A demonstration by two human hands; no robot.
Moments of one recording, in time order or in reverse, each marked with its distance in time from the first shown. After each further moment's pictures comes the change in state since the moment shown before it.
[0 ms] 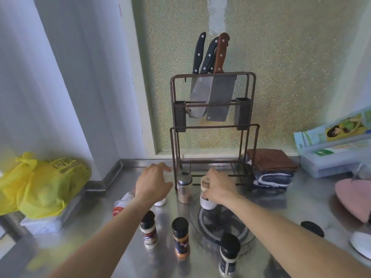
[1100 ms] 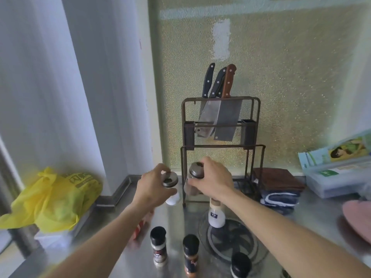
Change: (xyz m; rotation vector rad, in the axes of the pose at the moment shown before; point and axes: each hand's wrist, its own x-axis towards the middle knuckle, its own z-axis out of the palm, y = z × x) left_hand -0.002 -0.009 -0.053 -0.162 0.061 0.016; right_hand -0.013 -0.069 -0.060 0.109 0.313 -0.202
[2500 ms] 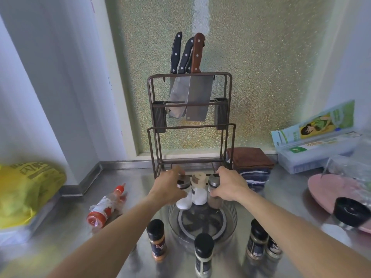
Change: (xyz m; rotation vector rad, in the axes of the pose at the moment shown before) left_hand -0.003 0.066 0.112 0.057 -0.324 0.170; right_hand -0.028 0.146 0.002 -0.119 -0.328 0.294
